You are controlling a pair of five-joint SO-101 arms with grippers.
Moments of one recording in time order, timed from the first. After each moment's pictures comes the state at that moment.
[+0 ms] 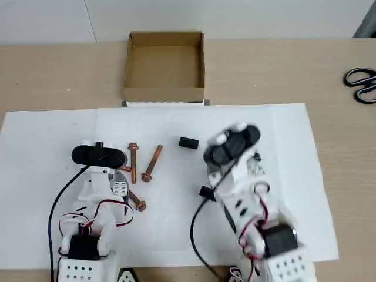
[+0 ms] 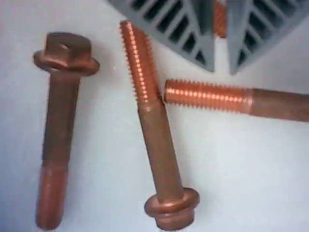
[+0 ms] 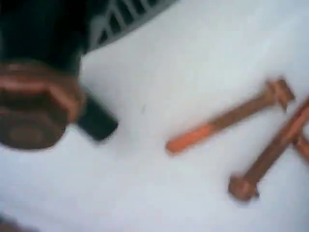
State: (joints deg) left arm -0.5 -94.5 92.4 55.0 2.5; right arm -22.7 -73.9 65.0 46.5 4.7
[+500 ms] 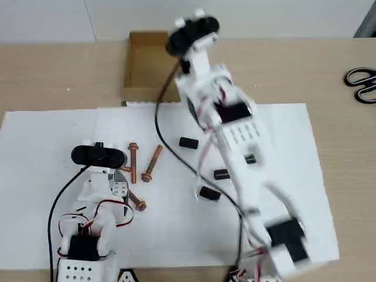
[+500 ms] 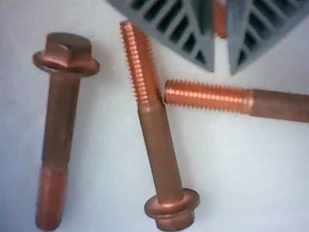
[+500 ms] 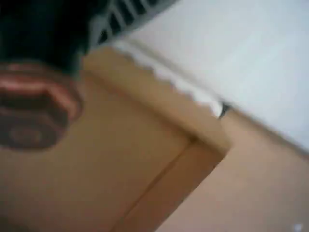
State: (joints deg) left arm -0.5 -94.5 92.4 55.0 2.5; right arm -22.9 3.1 -1.4 35.0 4.7
